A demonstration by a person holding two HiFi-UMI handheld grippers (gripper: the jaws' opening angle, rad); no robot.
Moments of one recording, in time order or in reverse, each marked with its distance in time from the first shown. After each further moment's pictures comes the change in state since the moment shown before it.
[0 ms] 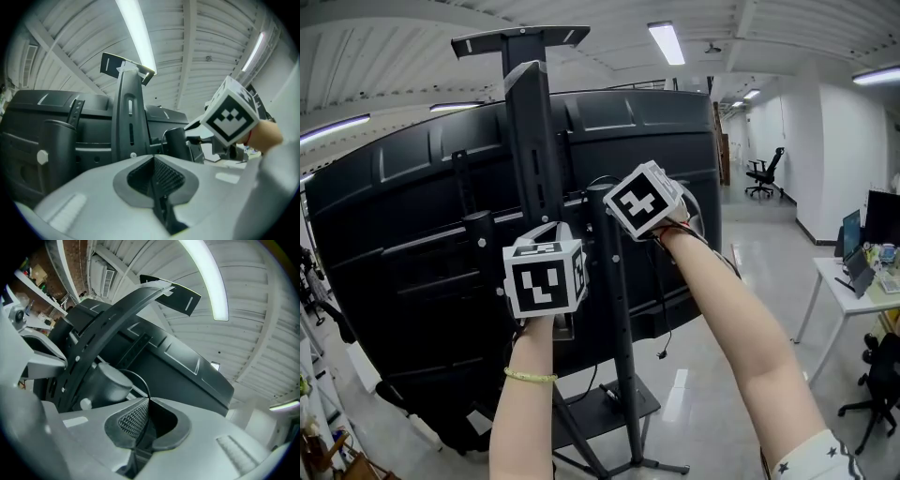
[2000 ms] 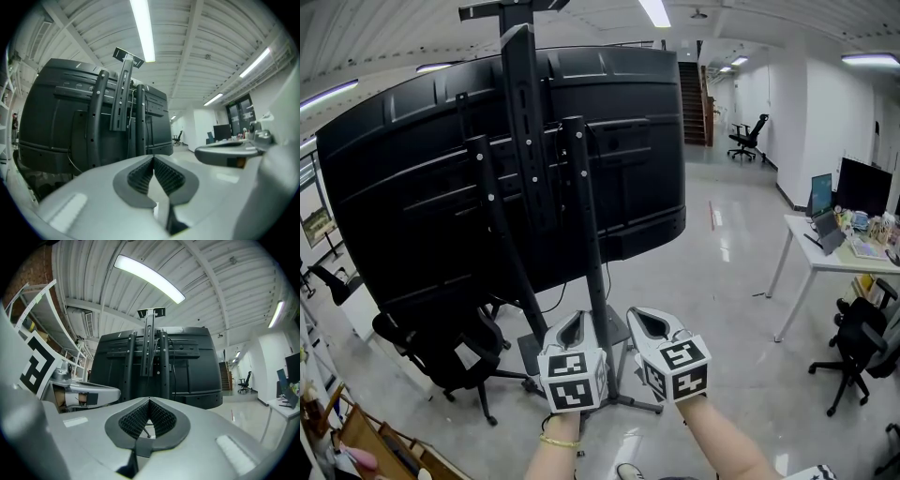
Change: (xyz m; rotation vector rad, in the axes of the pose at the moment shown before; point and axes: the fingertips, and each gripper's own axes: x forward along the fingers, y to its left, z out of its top) left arm -0.233 -0.141 -0.230 -0.155 0.191 -0.108; right arm -0.284 0.238 -0.239 0.569 -0.114 0.228
